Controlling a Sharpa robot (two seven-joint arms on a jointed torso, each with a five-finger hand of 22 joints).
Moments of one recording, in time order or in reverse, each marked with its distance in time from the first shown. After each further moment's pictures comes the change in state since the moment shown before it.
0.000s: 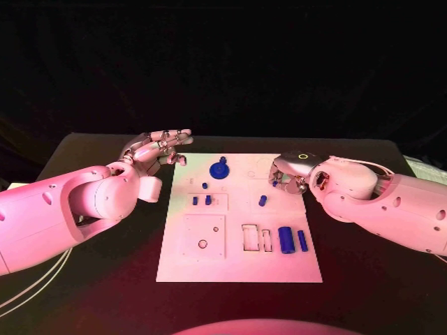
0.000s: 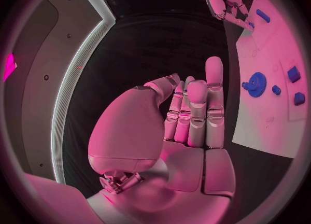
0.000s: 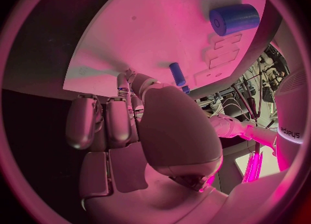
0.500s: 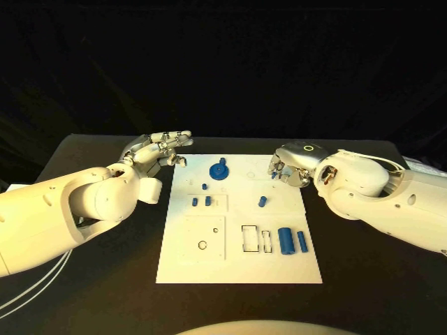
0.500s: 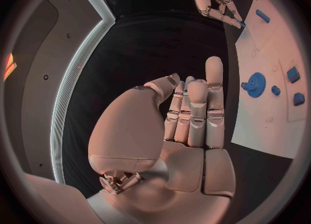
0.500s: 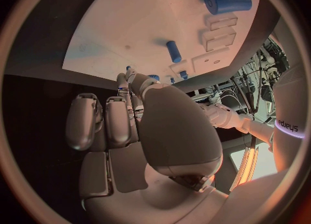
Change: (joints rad) left arm -0.001 0.002 0.000 -0.002 0.001 0.000 -0.003; left_hand 0.000 0.000 -0.003 -0.003 0.000 -0.008 0.000 0.000 0.000 -0.004 0.003 0.004 0.000 -0.002 0.001 0.000 -0.006 0.000 0.000 0.000 -0.004 -0.002; right arm 0.025 -0.049 0.016 0.089 0.015 -0.056 -0.012; right_hand 0.000 0.000 0.005 -0.005 0.004 0.002 0.002 -0.004 0.003 0.008 -0.002 -0.005 -0.001 0.000 0.000 0.006 0.002 0.000 0.007 0.000 0.000 0.004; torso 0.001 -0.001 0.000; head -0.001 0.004
